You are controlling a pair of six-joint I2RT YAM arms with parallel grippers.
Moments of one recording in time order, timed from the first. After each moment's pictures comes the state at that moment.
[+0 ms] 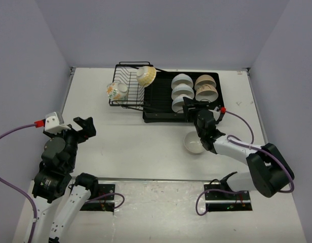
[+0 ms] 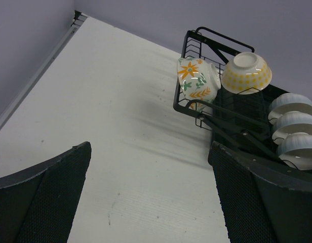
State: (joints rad) left arm -0.30 0.33 0.82 -0.62 -0.42 -0.40; right arm 0.53 1.34 0.54 0.61 0.40 1.66
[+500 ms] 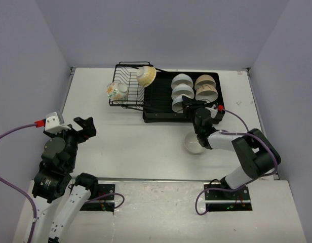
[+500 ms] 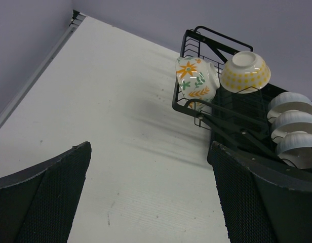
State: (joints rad) left arm -0.30 0.33 0.82 -0.62 -0.42 -0.40; right arm 0.50 1.55 0.57 0.83 0.39 1.63
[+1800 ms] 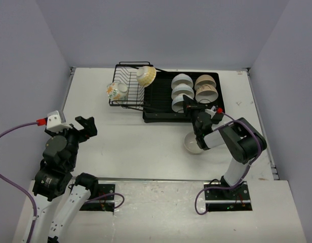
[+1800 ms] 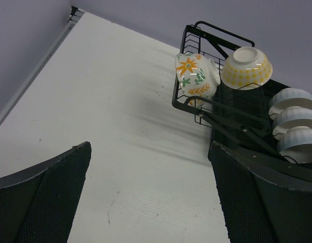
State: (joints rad) left arm -0.31 0.35 0.82 -0.62 -0.42 -0.40; right arm 0.46 1.77 0.53 1.26 0.37 1.71
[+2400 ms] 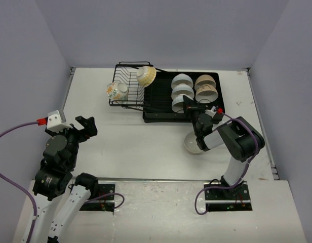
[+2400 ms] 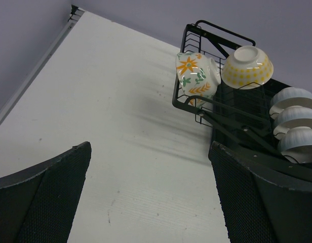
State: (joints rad) left arm -0.31 0.36 0.82 -0.62 -0.42 -0.40; right arm 0.46 1.81 0.52 1.35 0.35 1.69
